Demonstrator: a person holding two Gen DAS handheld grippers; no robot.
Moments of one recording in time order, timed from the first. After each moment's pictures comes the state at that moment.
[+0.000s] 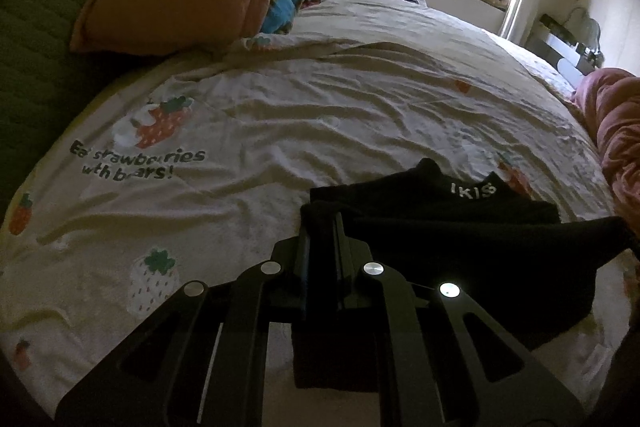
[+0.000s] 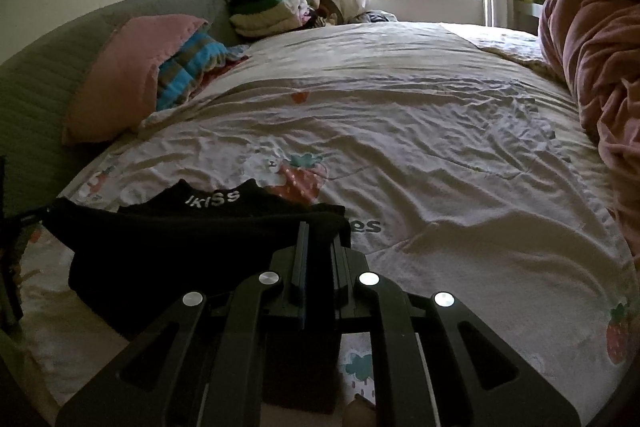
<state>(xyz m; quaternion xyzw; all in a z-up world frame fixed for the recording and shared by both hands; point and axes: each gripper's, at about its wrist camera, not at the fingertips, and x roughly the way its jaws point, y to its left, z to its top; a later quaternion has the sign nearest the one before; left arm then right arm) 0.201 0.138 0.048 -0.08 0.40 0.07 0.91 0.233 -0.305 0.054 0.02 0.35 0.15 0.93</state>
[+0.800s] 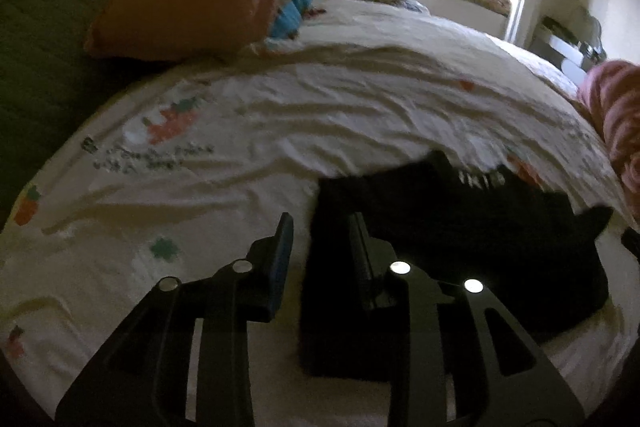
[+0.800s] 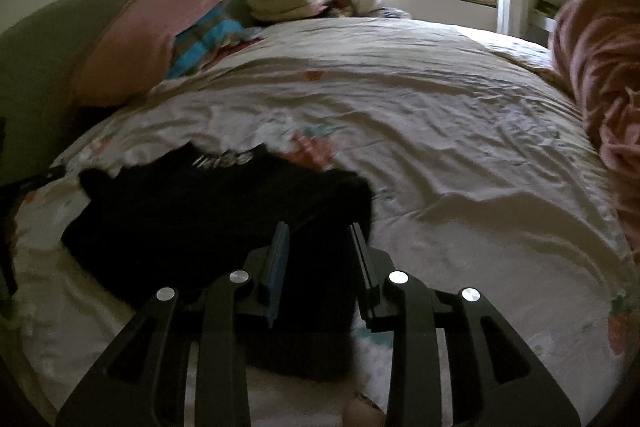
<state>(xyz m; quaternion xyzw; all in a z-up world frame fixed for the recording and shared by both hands) 0.176 0.125 0.028 -0.06 0.38 0.07 0.92 0.201 -0.286 0.031 -0.02 0.36 0.17 0.92</state>
